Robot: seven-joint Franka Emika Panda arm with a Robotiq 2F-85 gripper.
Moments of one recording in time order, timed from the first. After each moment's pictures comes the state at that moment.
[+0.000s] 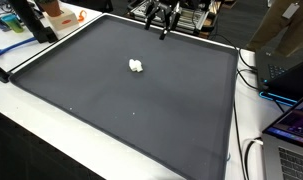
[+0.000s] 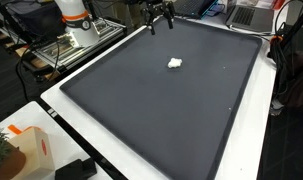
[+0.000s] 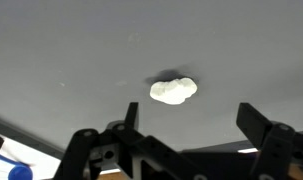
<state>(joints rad) -0.93 -0.30 1.23 -2.73 -0.68 3.01 1.41</state>
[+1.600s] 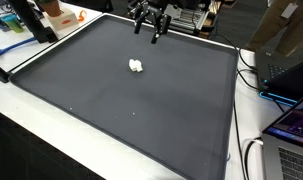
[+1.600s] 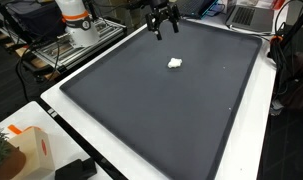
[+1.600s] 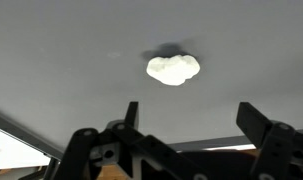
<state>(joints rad) -1.33 -0.23 1.49 -2.64 -0.78 3.09 1.25</state>
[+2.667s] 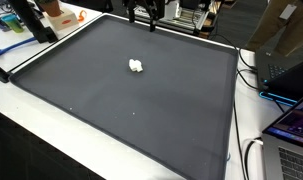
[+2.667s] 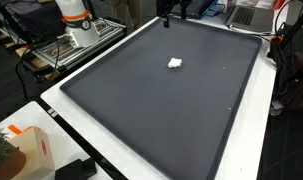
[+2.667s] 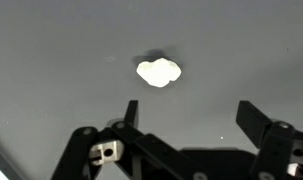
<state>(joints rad) -1.41 0.21 1.62 -2.31 -0.40 2.40 0.70</state>
